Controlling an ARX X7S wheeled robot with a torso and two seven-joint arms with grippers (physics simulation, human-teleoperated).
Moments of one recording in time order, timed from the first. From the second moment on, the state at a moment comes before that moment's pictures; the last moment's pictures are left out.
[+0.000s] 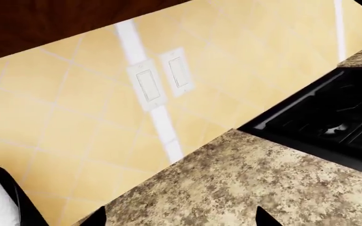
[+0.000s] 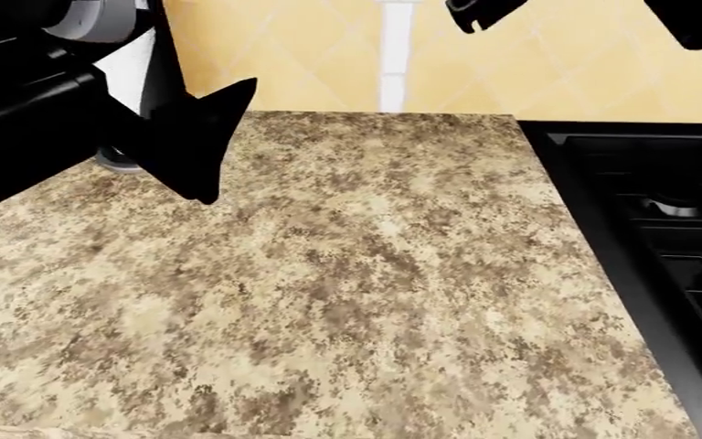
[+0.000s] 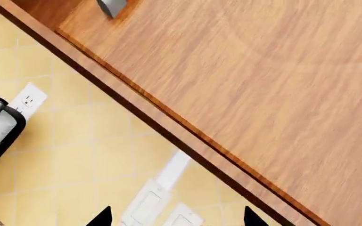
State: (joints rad) left arm -1.45 -0.81 0.35 0.44 -1.62 -1.24 -0.44; right arm 1.91 0.75 -0.91 -0.47 1.23 0.98 0.62
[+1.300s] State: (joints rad) left arm -1.54 -0.85 0.39 0.39 -1.60 -1.26 -0.42; right arm 1.15 1.18 -0.84 -0.80 1.13 0.36 0.63
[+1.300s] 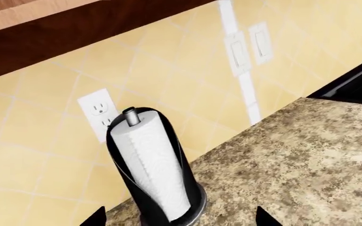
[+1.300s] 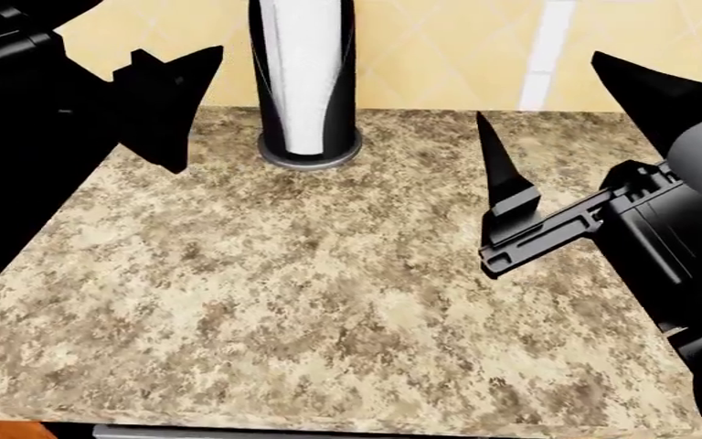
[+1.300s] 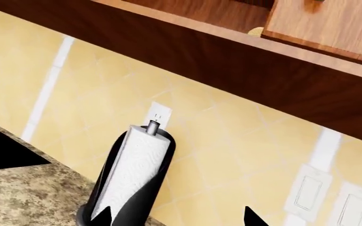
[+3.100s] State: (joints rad) left arm -1.37 -0.99 0.26 0.40 -1.99 -0.96 -0.87; right arm 1.13 1.26 -0.78 -0.83 1.18 0.30 0.61
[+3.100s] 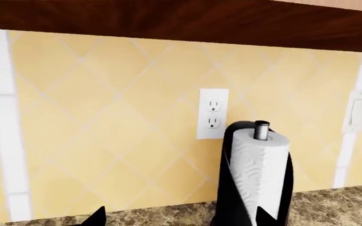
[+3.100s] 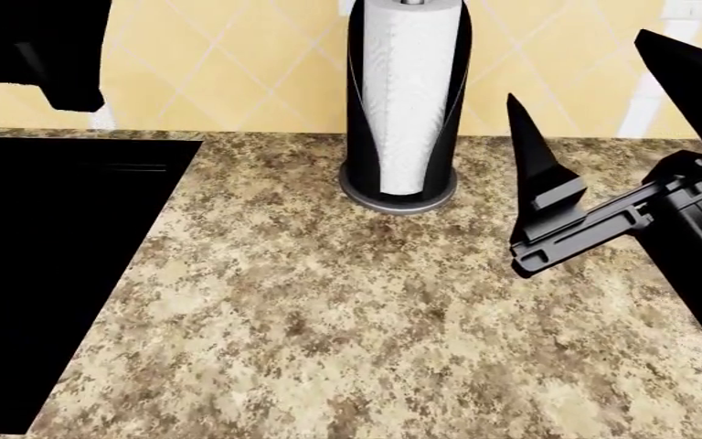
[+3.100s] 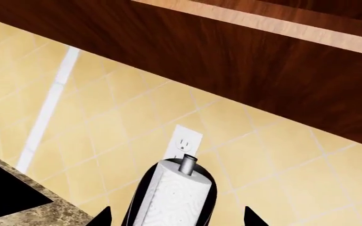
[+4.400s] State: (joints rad) left arm -1.67 -1.03 0.17 0.25 -1.98 -0.70 -1.12; right arm 1.16 1.27 -0.74 -0.84 1.21 0.31 0.62
